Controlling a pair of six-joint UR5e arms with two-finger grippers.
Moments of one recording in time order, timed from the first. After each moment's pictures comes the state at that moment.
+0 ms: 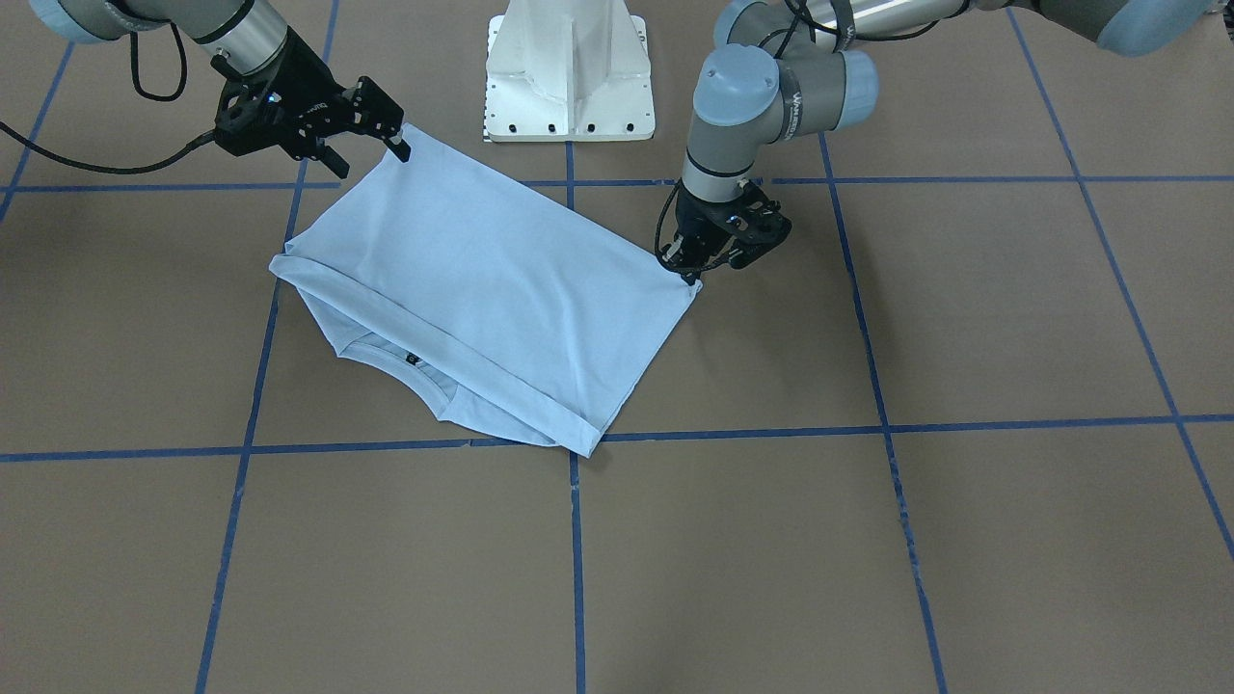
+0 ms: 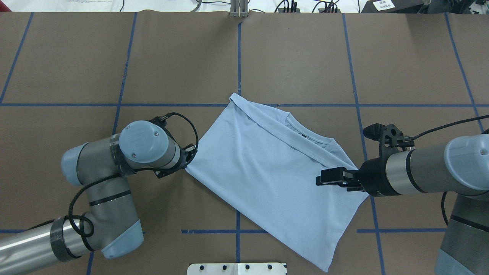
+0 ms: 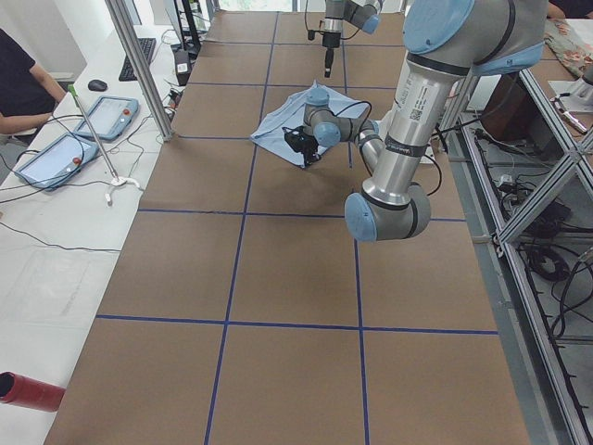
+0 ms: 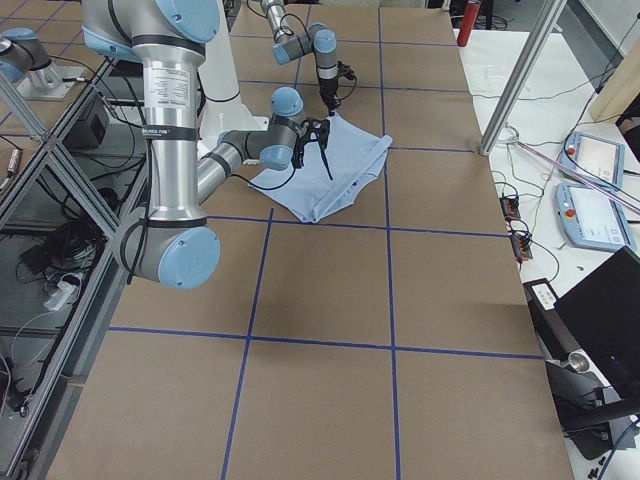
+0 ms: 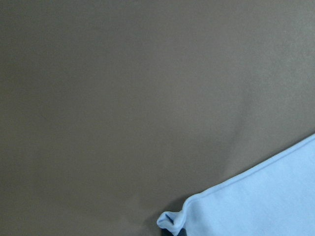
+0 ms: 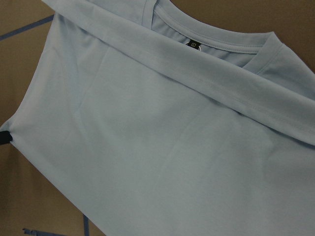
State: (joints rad) left arm -0.47 -2.06 -1.74 -1.72 -1.77 -1.88; right arm 0.49 -1.58 2.16 -1.00 1.95 1.47
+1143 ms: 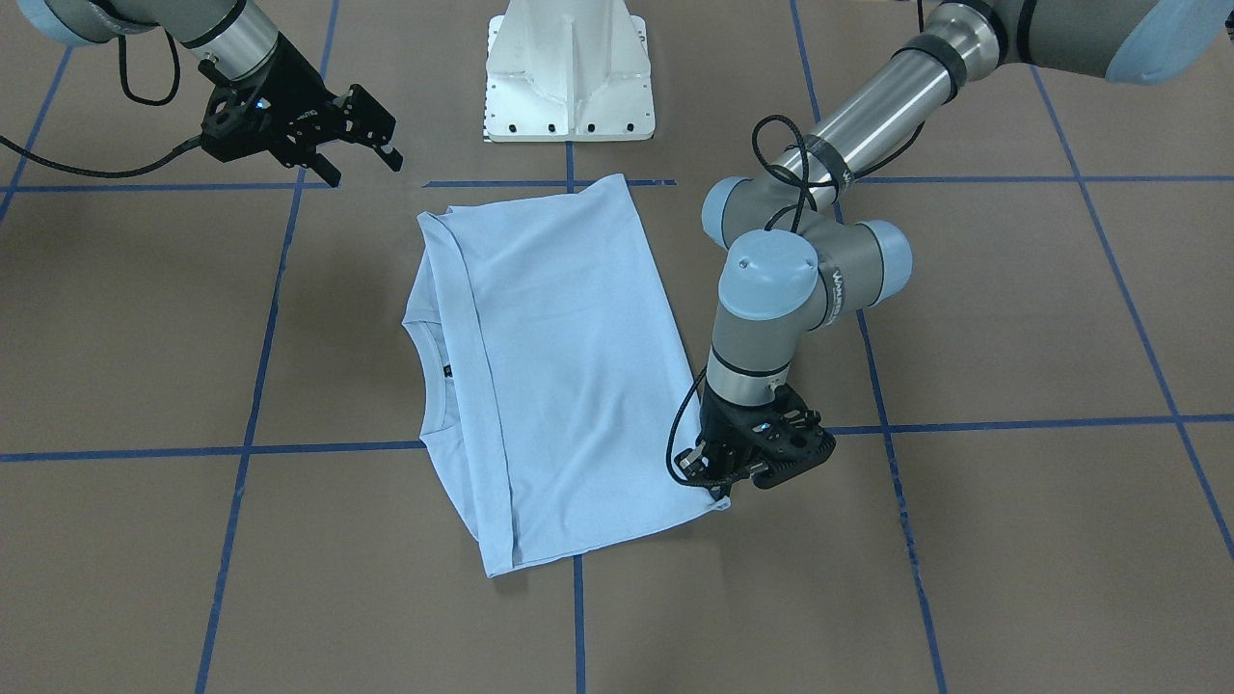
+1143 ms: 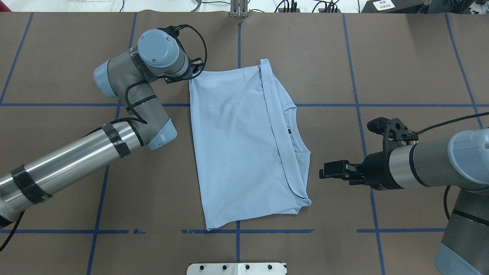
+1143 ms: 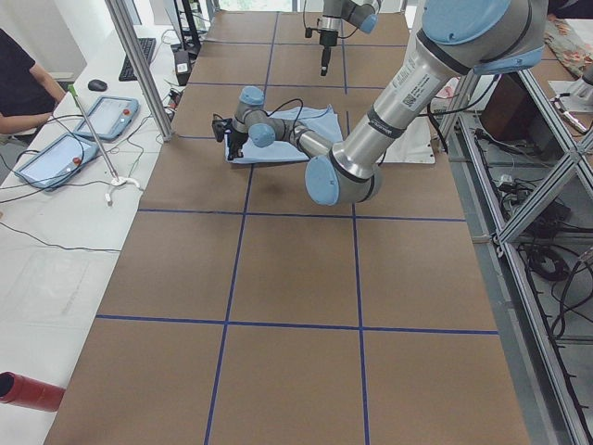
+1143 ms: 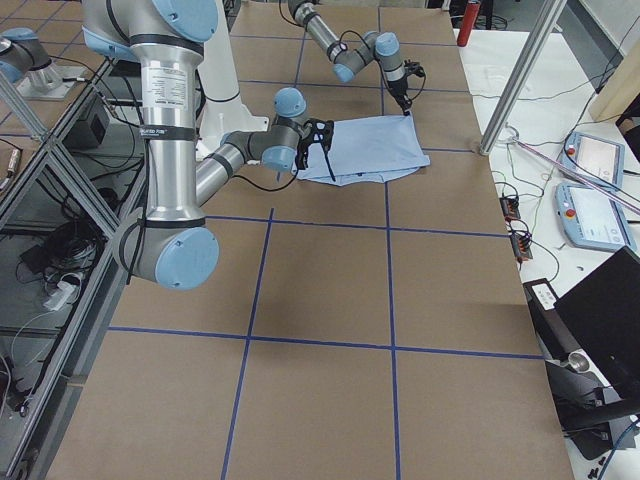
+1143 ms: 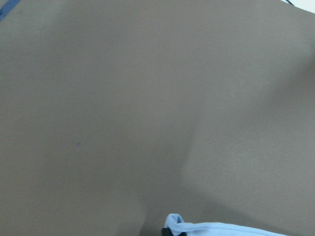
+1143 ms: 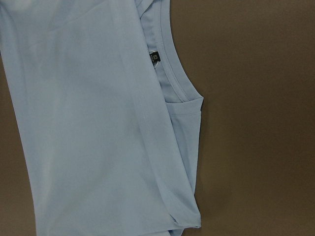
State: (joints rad) left arm -0.73 -2.43 -1.08 -2.13 -1.69 -1.51; right arm 0.52 -1.58 2.16 -1.00 1.95 1.47
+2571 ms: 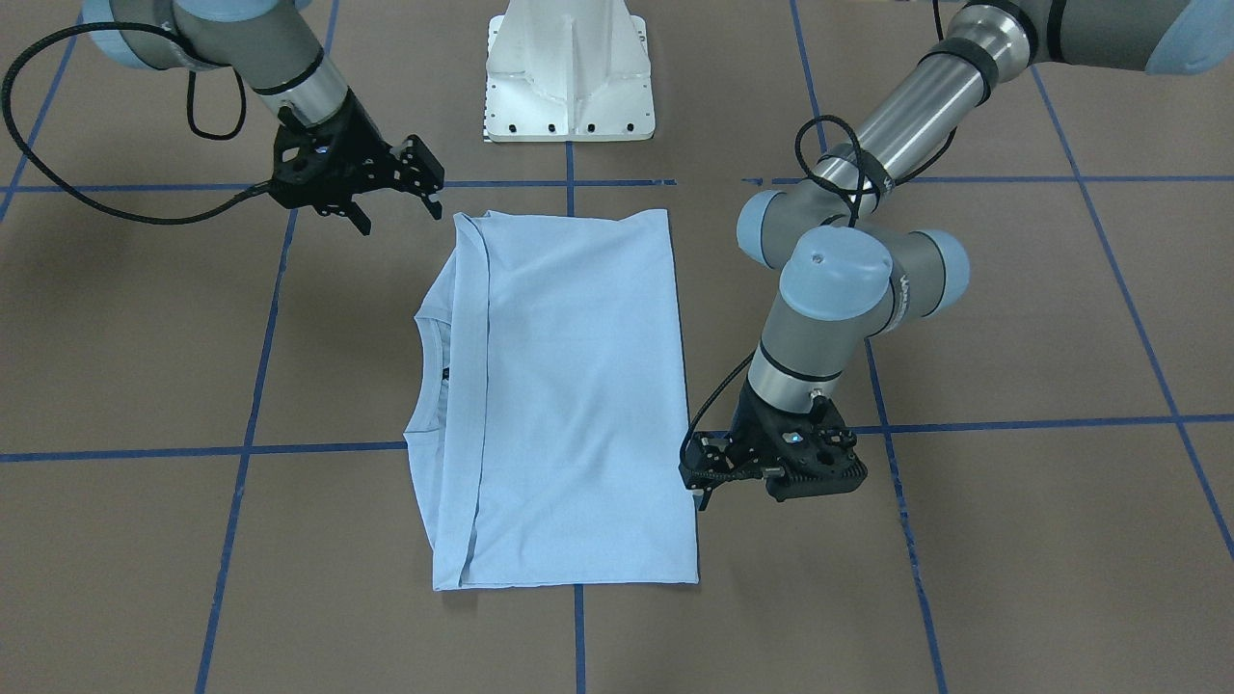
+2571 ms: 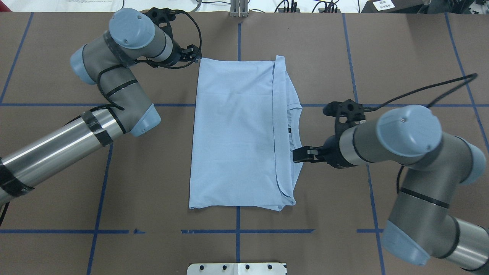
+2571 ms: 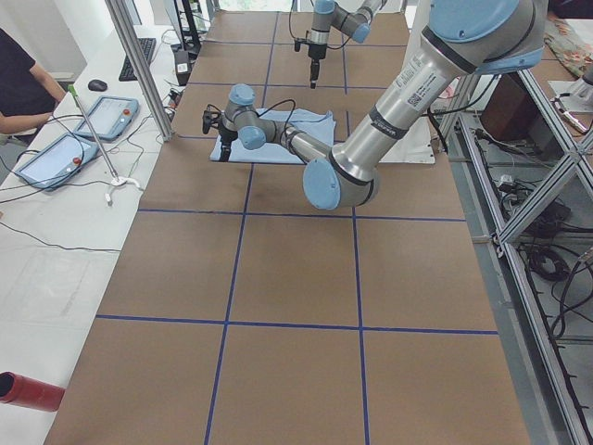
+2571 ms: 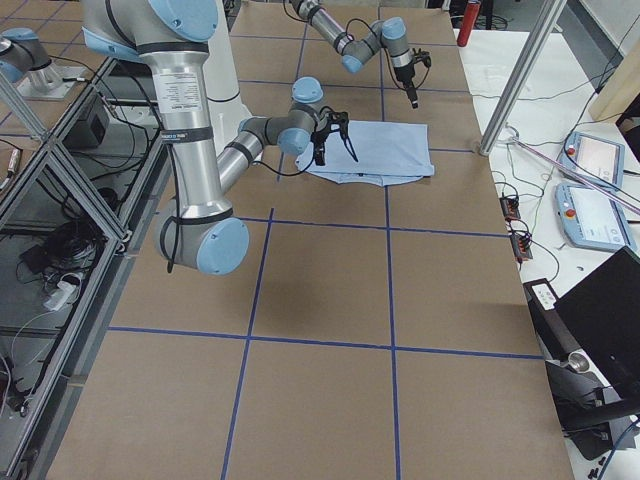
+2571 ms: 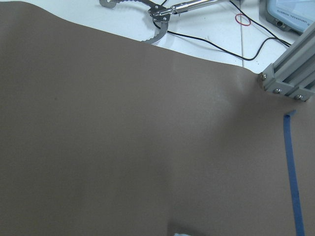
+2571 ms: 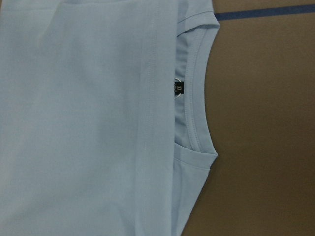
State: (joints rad) left arm -0.80 -2.33 -1.27 -2.08 -1.82 -1.21; right arm 0.53 -1.28 2.03 -1.35 1.88 1.23
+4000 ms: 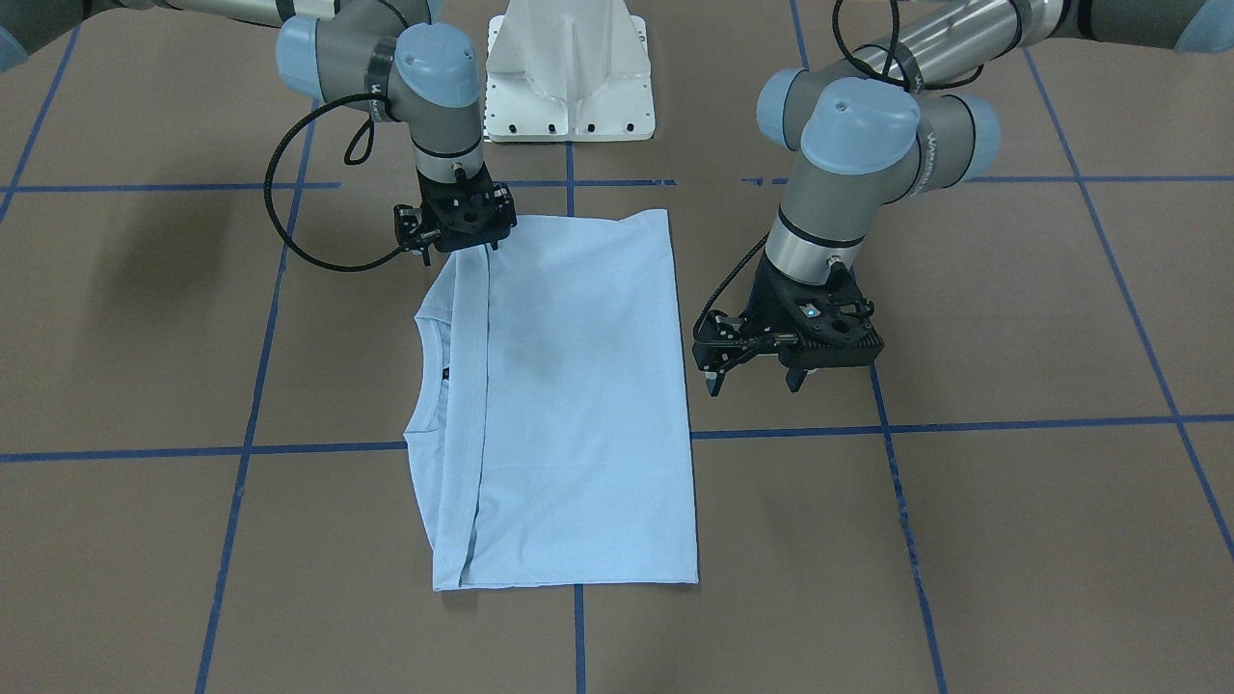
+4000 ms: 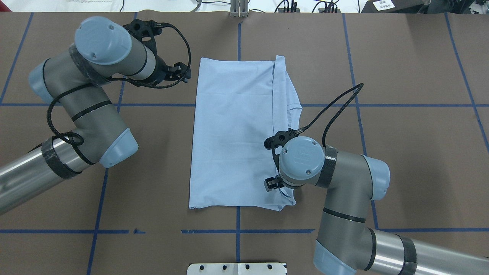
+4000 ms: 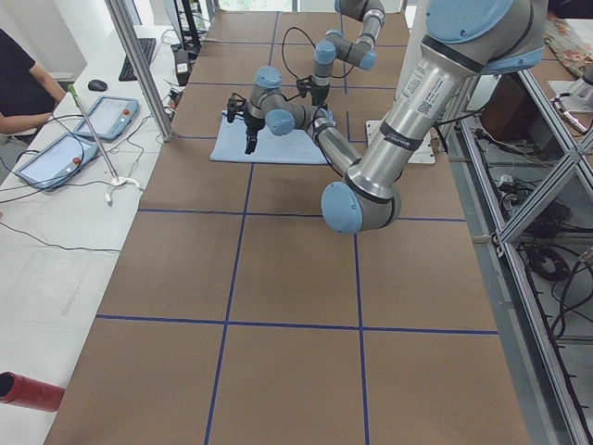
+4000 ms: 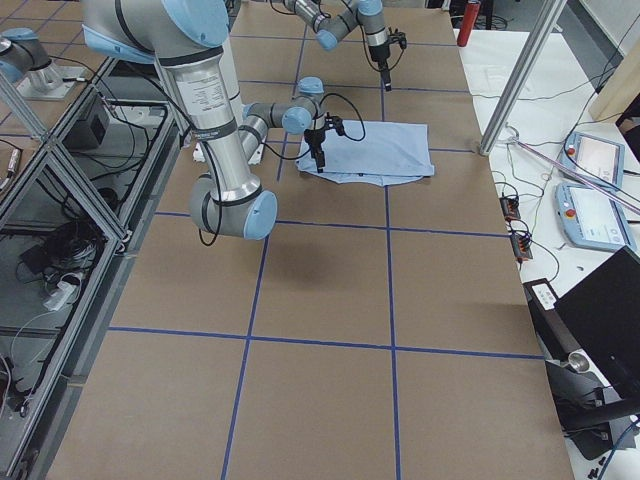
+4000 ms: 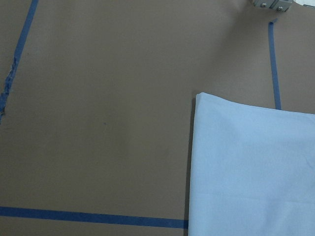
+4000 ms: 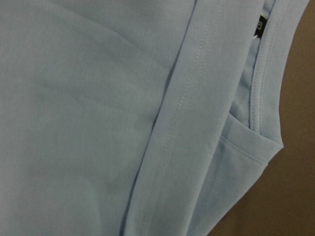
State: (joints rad) left arm -0.76 -2.18 -1.62 -1.85 -1.83 -1.20; right arm 0.37 -1.07 1.80 -1.65 1.73 0.96
